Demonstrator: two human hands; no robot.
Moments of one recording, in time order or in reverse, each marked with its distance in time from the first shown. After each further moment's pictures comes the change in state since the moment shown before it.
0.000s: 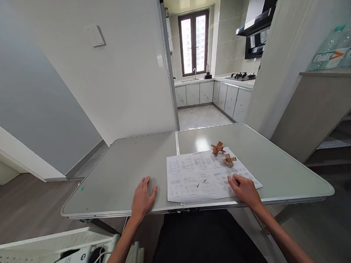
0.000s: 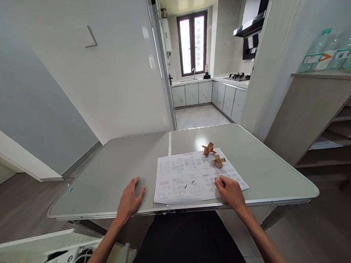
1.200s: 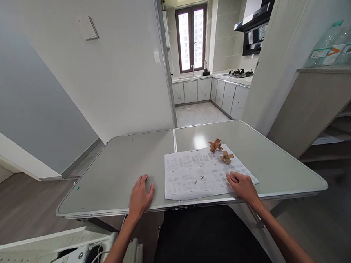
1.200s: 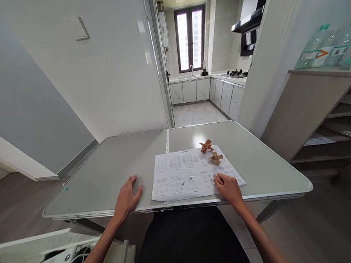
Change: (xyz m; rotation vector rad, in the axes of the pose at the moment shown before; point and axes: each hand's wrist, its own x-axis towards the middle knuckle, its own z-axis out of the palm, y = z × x) left_hand 0.003 0.007 -0.005 0.037 -0.006 0.009; right_hand 0.000 0.000 -0.003 0.003 0.013 0.023
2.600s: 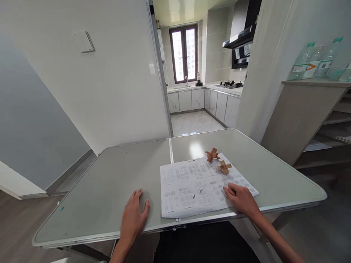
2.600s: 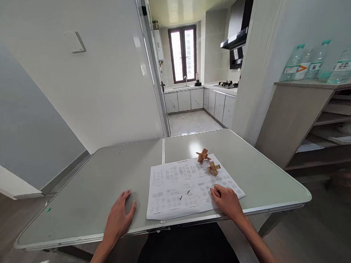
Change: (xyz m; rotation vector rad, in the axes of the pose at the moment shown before) left_hand -0.001 -0.004 -0.003 -0.012 0.001 -0.006; right_hand 0.003 -0.004 0.004 -0.039 -0.109 0.034
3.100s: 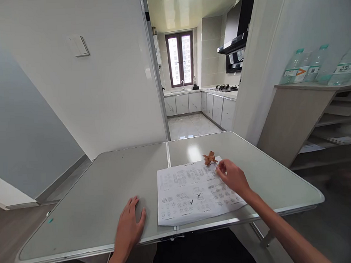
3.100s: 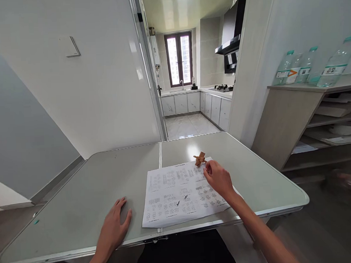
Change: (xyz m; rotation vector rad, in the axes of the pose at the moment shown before) left_hand 0.002 -0.007 0.003 0.036 -0.010 0.009; right_hand 0.086 -0.029 -0.029 -0.107 0.081 -0.015
